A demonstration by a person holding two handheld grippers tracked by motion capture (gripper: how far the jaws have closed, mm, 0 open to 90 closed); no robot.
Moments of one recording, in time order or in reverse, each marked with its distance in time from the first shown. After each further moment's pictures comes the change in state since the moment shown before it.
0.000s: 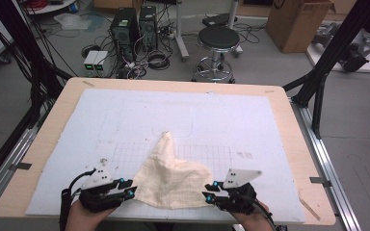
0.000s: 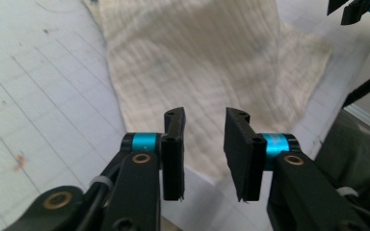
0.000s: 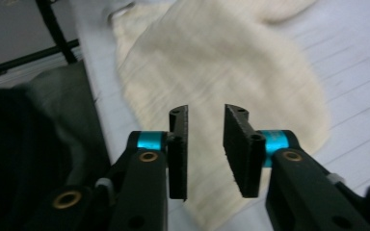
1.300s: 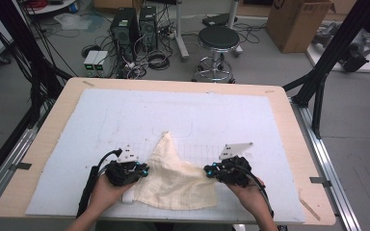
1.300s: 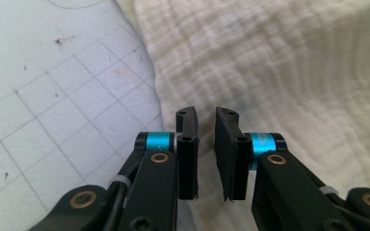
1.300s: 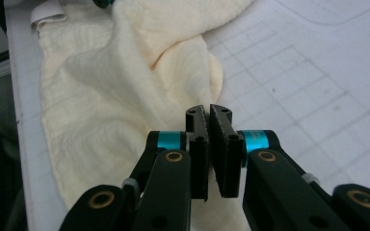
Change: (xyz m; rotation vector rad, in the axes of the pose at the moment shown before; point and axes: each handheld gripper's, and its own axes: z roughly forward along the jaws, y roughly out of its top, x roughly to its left) left arm 0.028 0.015 0.069 0.152 0.090 0.071; right arm -0.054 0.017 0.019 0.091 -0.022 0.054
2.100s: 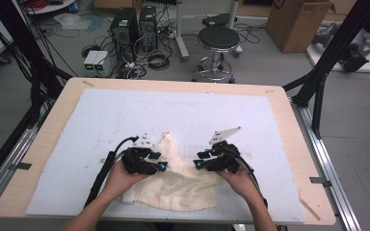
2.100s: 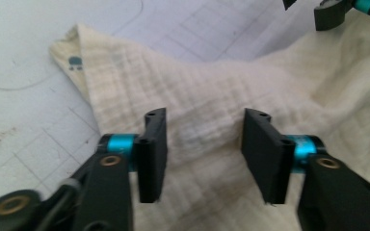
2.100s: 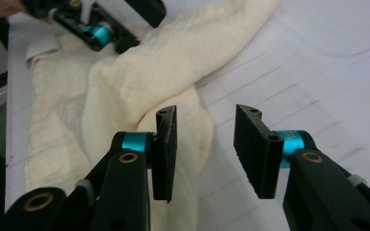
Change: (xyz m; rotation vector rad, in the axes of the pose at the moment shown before) left arm -0.002 0.048 0.031 0.035 -0.120 0.050; right arm -0.027 0.034 0.036 0.021 0.108 0.035
